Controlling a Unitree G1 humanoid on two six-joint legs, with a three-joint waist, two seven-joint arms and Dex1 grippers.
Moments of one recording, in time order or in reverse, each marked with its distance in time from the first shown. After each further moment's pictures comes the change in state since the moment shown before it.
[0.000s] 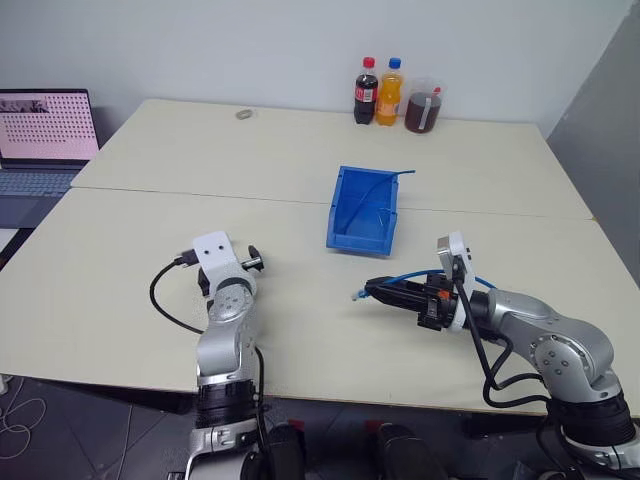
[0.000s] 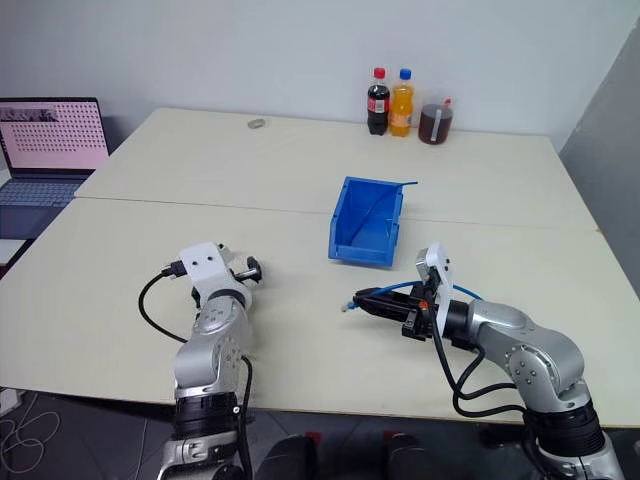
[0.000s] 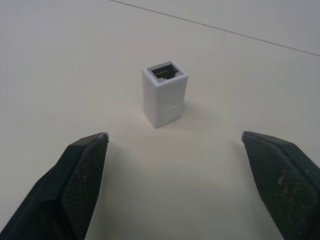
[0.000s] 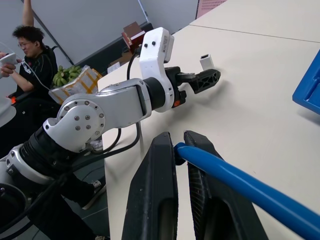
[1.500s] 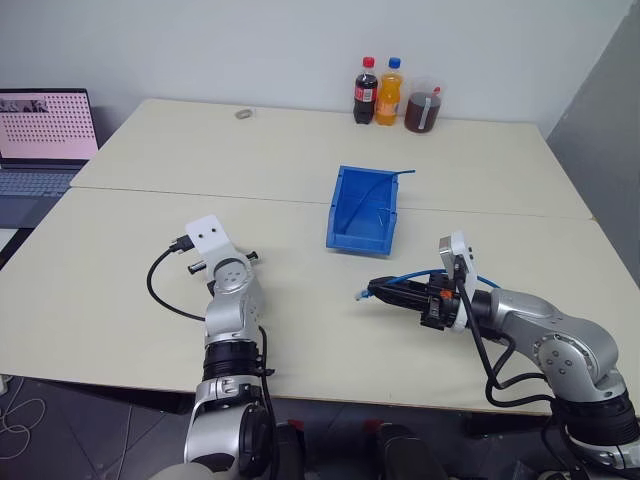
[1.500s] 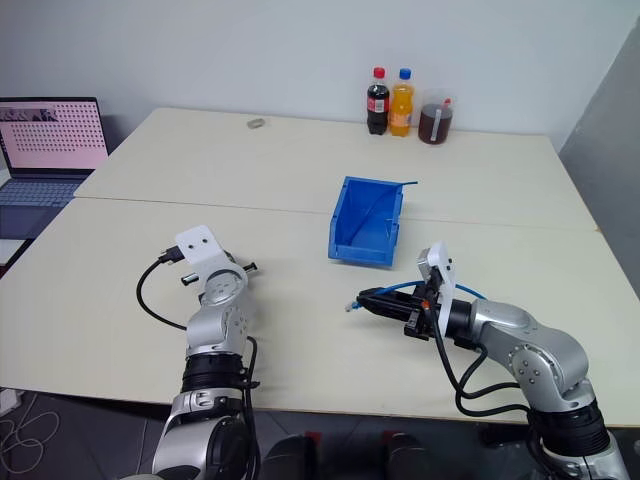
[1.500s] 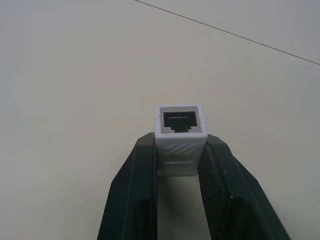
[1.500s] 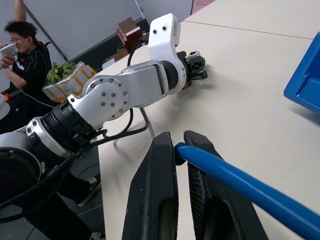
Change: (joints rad) left arm -0.199 0.039 0.086 0.320 0.001 -0.142 0.148; right arm 0.000 -0.020 -0.002 0.000 0.001 0.002 -0.009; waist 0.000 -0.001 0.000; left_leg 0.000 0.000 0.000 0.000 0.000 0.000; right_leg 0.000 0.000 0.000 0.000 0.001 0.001
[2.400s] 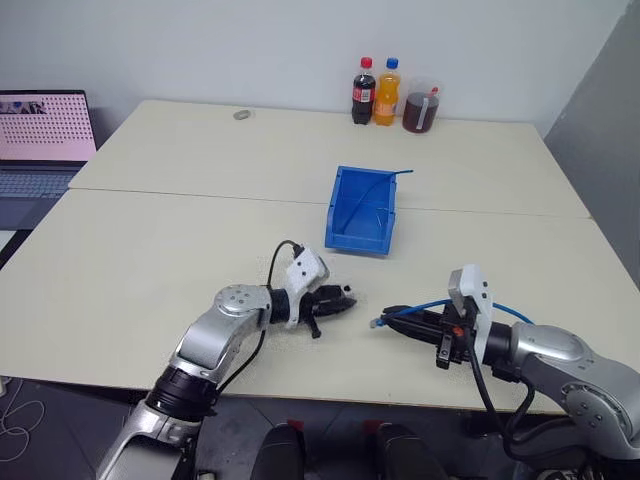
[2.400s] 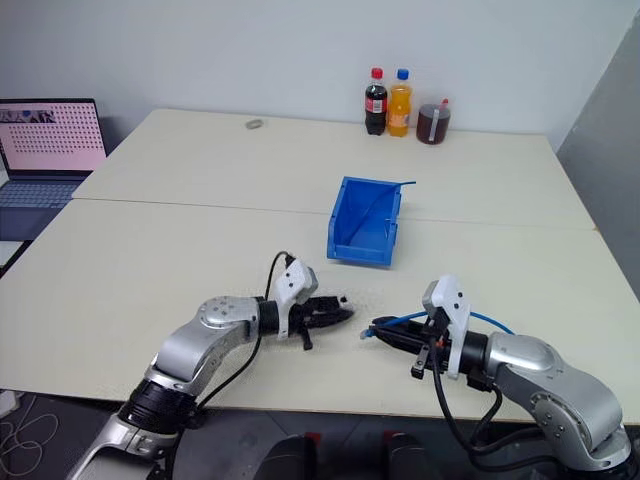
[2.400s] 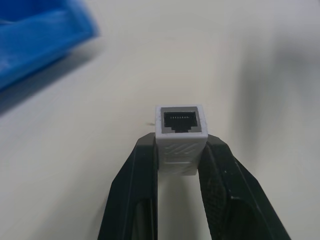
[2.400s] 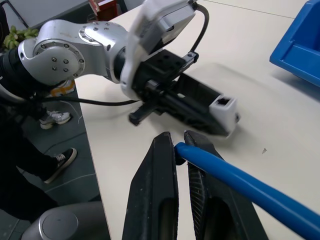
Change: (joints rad) left arm 0.157 0.526 -0.652 -0.345 -0.223 0.040 -1.521; right arm 0.232 -0.121 -0.033 -0.262 -0.090 -0.041 -0.072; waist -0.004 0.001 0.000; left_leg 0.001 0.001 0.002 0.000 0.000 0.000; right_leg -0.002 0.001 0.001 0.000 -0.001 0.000
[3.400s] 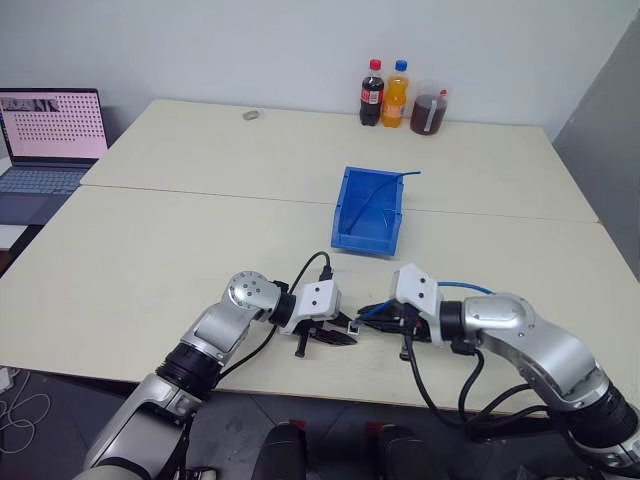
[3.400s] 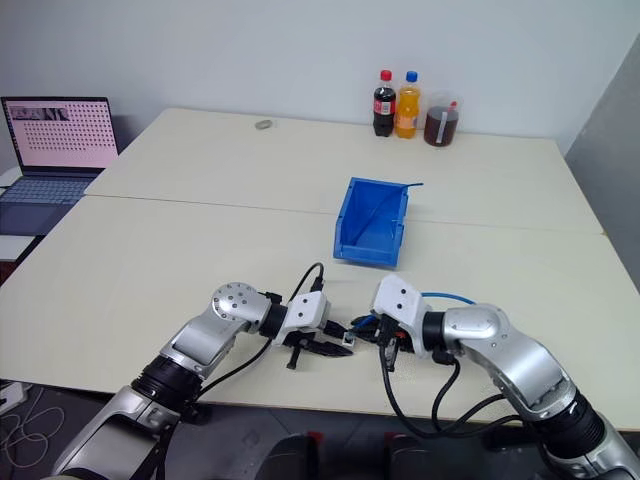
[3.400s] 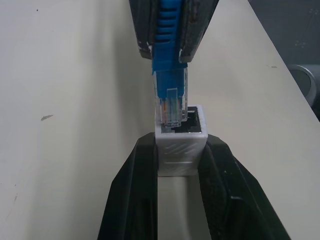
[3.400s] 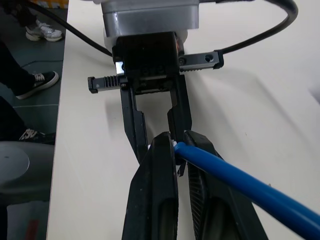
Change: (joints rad) left arm -0.109 -0.033 -0.103 0.229 0.184 -0.323 -0.260; right arm -0.294 -0.007 0.357 0.173 -0.372 -0.096 0.121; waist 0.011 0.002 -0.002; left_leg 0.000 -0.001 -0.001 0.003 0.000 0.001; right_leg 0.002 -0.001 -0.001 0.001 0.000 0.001
